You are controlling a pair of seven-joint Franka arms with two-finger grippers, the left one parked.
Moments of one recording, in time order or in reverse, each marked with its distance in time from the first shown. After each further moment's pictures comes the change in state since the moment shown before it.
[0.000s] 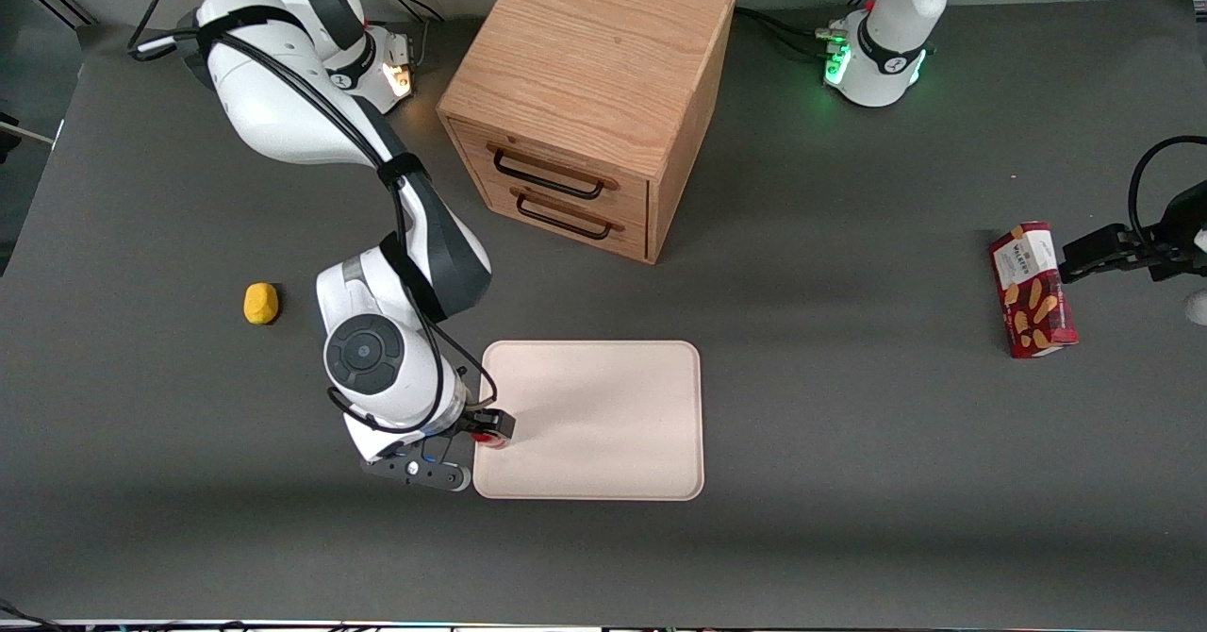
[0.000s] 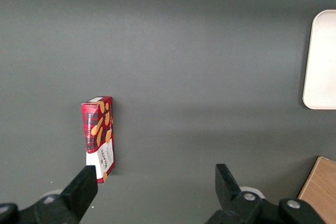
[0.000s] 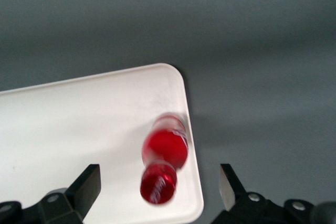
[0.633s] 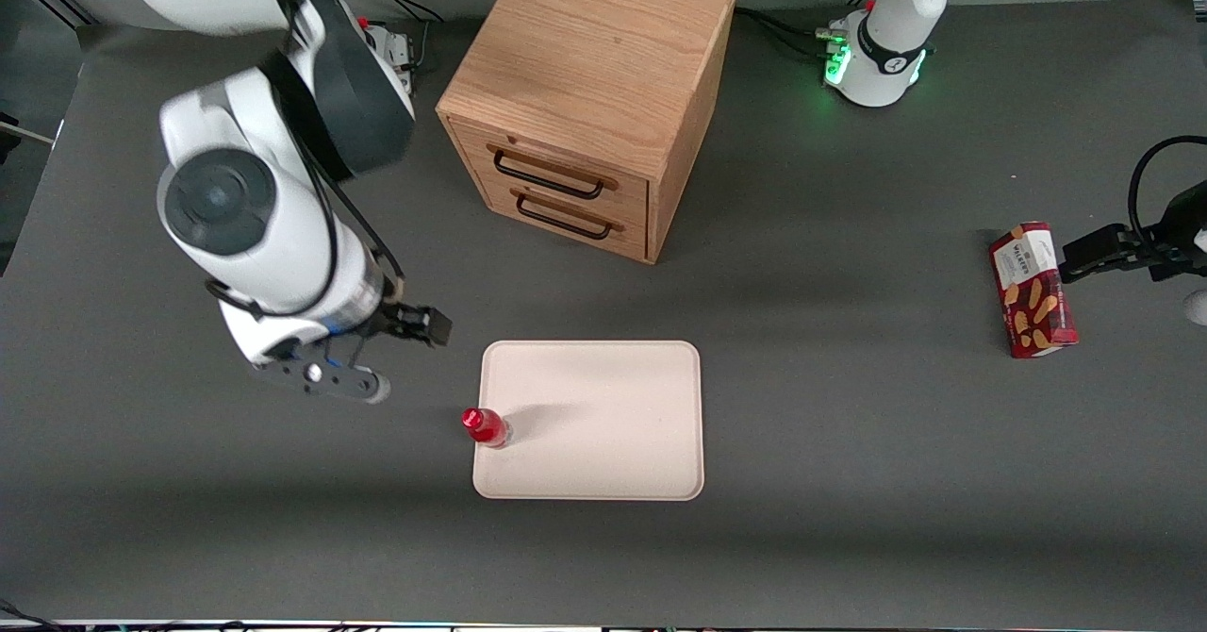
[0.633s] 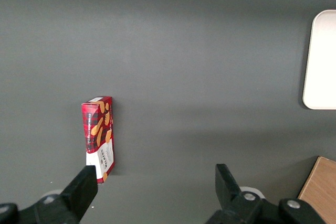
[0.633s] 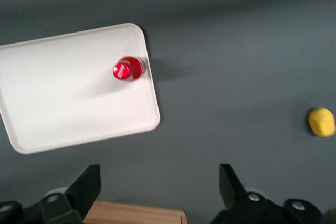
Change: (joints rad) arm 0.003 -0.304 0.005 0.011 0.000 -0.416 0.000
